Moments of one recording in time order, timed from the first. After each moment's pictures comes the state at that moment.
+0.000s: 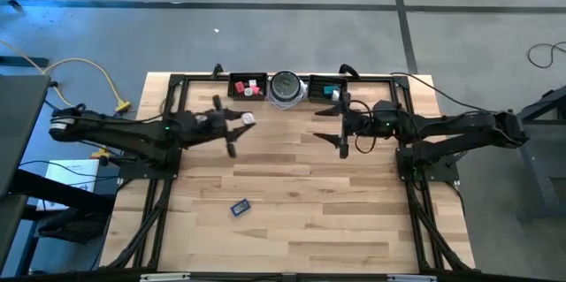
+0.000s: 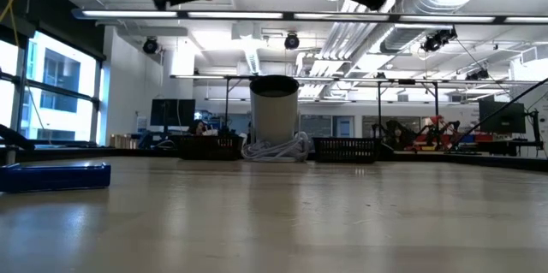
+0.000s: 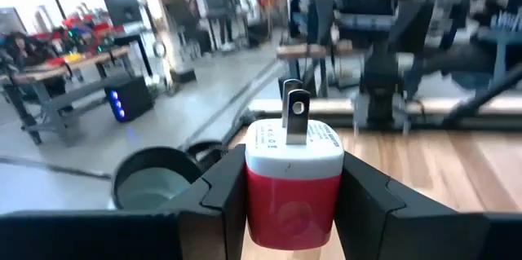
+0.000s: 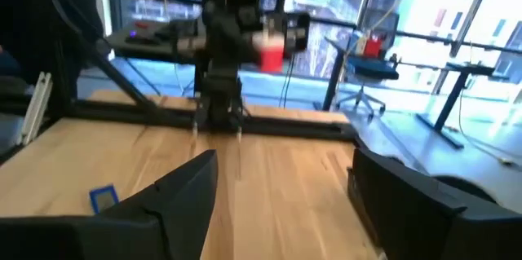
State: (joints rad) left arm -0.02 0.90 0.55 0.40 -0.37 0.14; right arm -0.10 1.06 0.64 0.37 -0.01 -0.14
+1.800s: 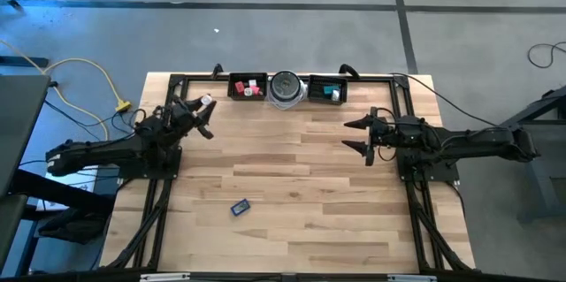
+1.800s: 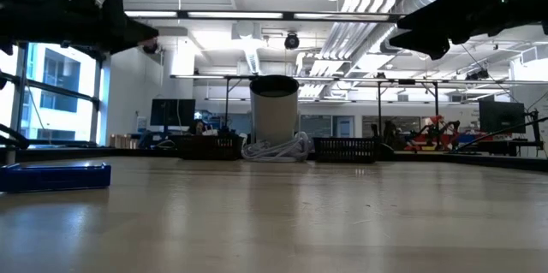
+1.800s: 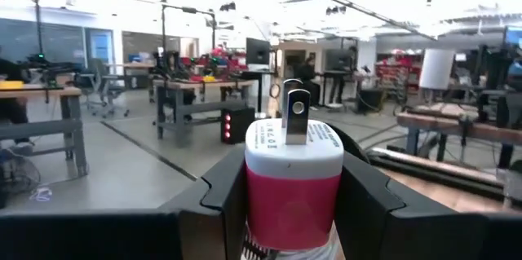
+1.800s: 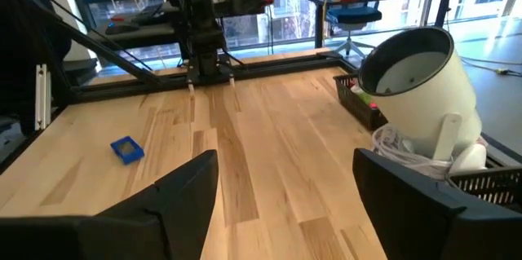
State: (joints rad) left arm 0.24 0.29 0.02 0.53 -0.50 0.06; right arm -0.10 0.55 0.26 0.16 0.08 0.11
